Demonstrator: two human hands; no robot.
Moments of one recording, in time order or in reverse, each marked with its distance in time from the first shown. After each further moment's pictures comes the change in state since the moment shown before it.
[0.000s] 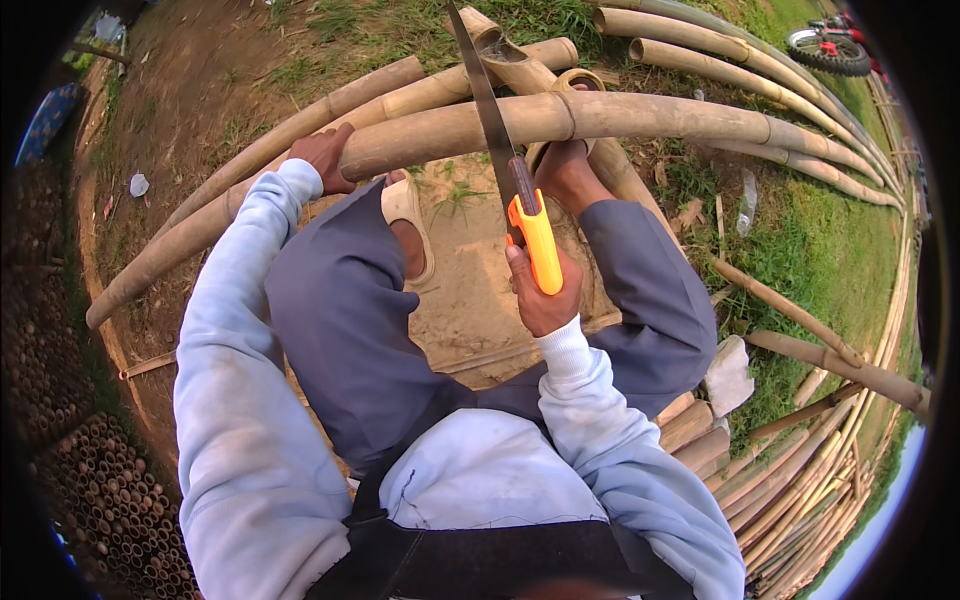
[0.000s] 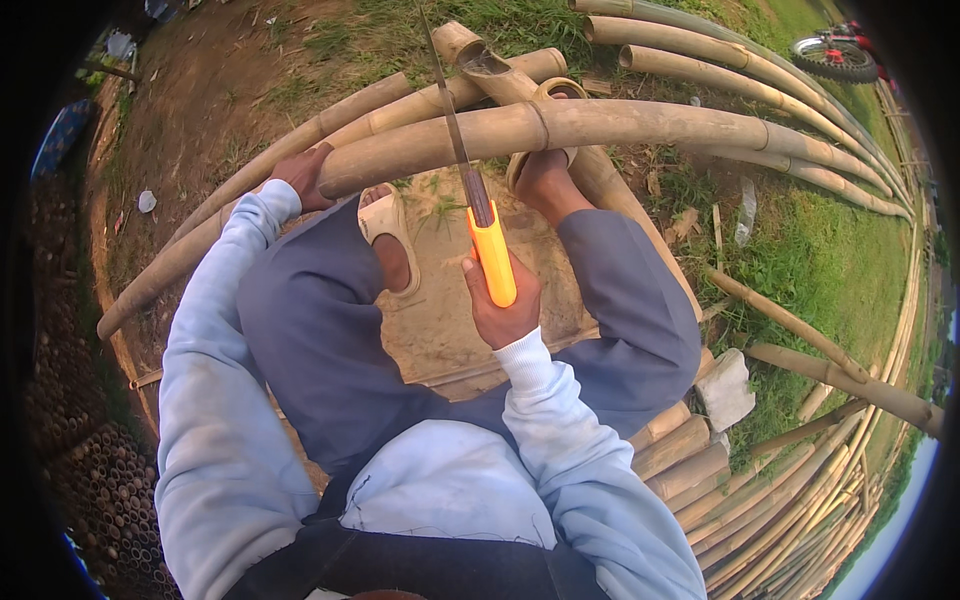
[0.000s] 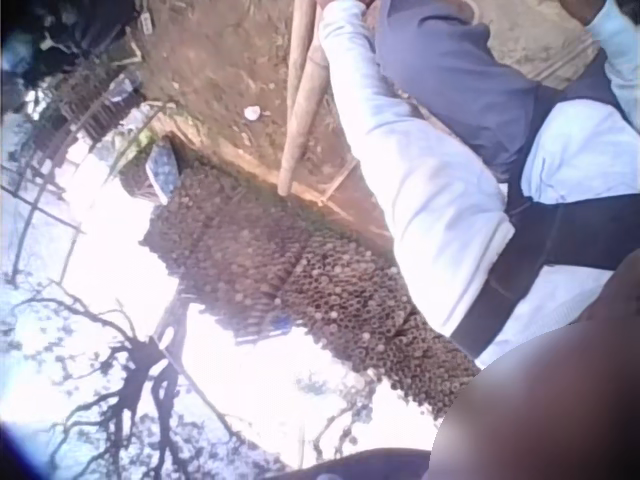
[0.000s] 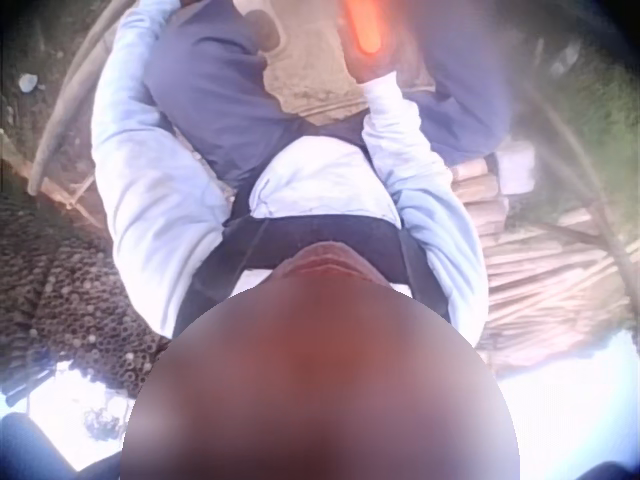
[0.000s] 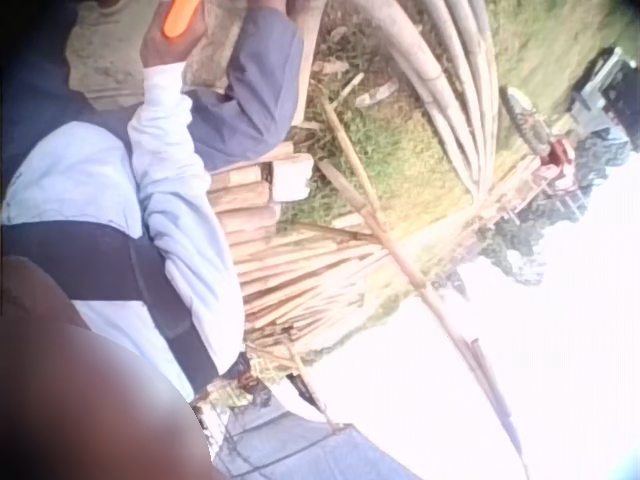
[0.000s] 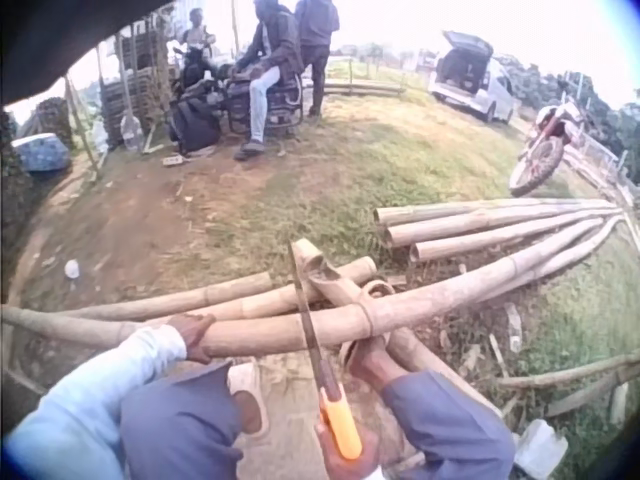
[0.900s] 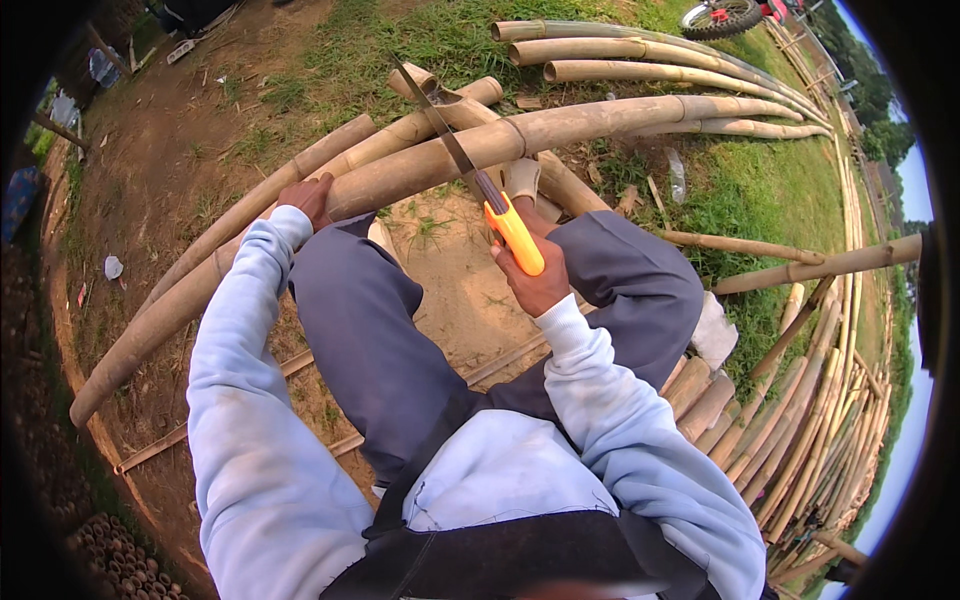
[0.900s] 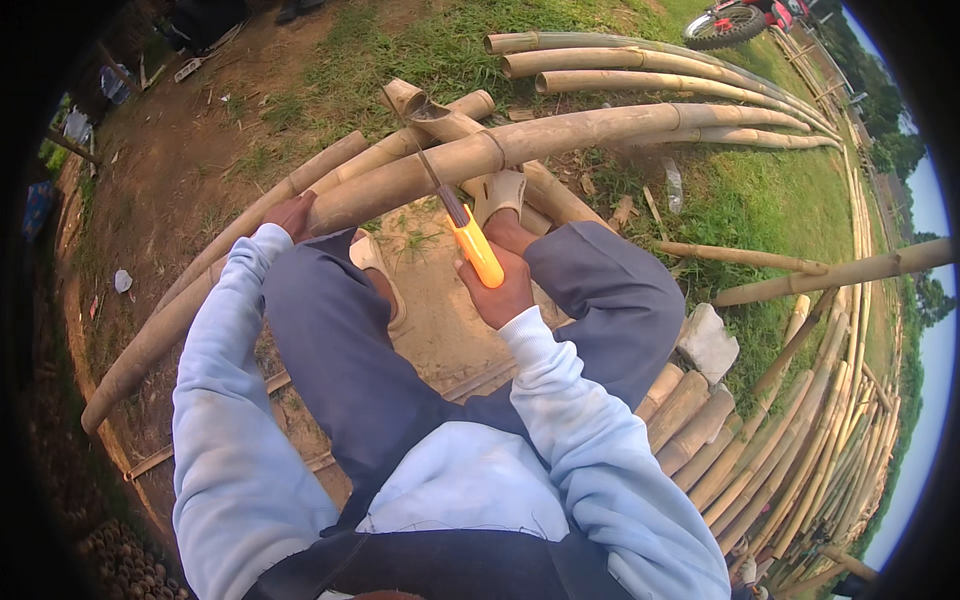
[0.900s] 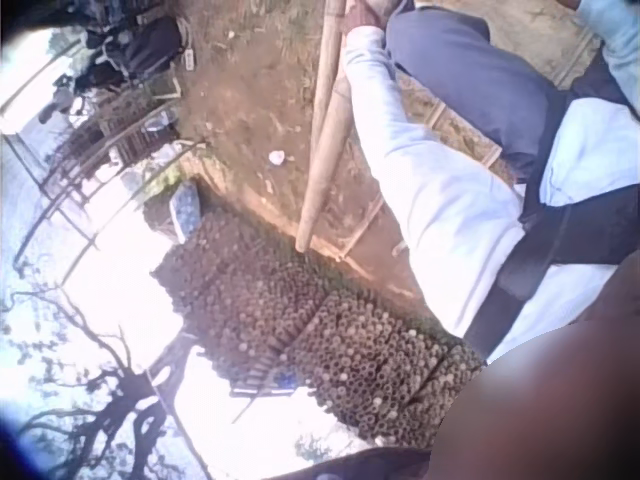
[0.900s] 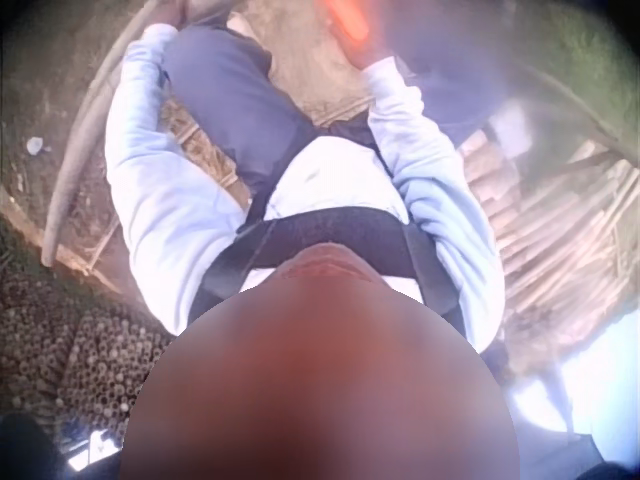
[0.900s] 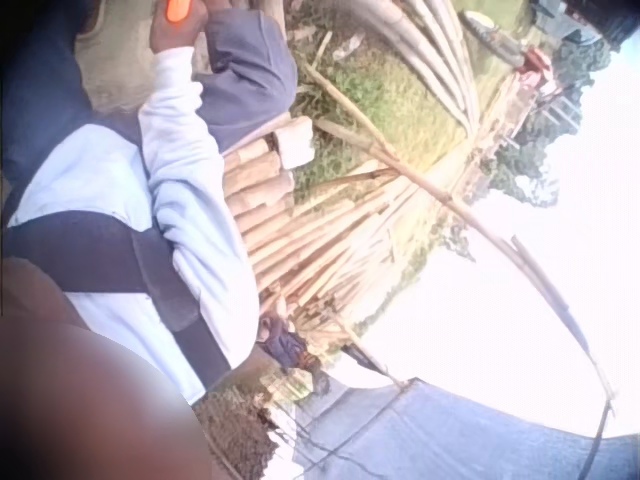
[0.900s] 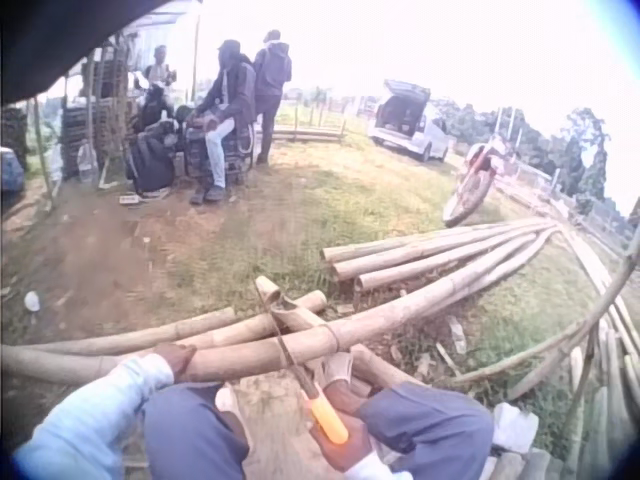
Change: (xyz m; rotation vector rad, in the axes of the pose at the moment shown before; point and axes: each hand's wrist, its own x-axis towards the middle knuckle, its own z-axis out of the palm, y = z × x) left_hand 0.005 -0.008 0.007 -0.021 0.052 0.068; right_hand -0.019 -0.017 0.000 -0.224 0.105 -0.169
